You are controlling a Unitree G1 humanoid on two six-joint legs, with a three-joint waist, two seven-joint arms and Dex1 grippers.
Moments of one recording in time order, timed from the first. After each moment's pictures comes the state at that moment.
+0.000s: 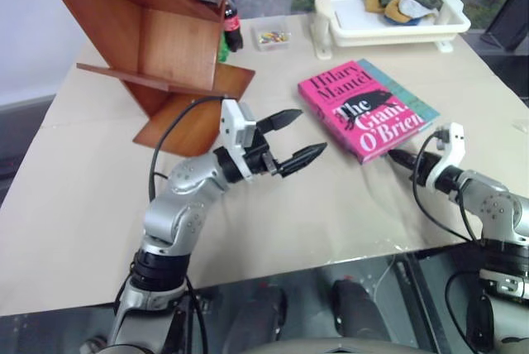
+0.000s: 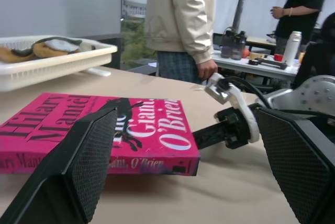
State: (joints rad) left arm -0.40 0.34 -0.05 -0.30 -0.57 0.42 -0.74; right arm -0.36 -0.43 -0.36 0.00 0.59 0.96 0.50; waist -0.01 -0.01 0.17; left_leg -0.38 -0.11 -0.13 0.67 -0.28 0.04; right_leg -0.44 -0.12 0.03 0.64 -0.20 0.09
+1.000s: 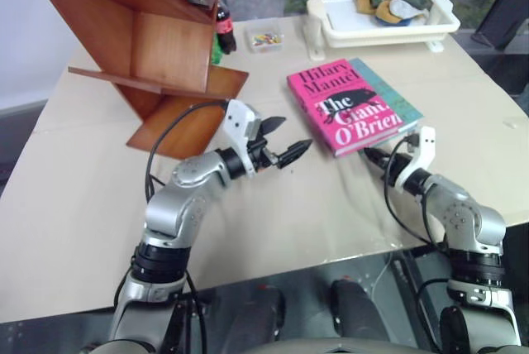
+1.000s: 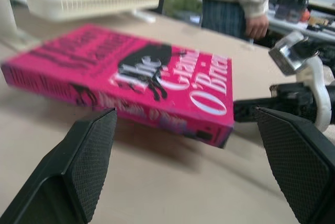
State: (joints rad) left arm -0.44 0.38 -0.05 -0.23 -0.49 0.61 -0.64; right arm -0.34 -0.25 -0.23 -0.05 0.56 0.80 0.45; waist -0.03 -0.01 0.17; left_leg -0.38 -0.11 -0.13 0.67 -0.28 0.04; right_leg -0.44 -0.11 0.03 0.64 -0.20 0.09
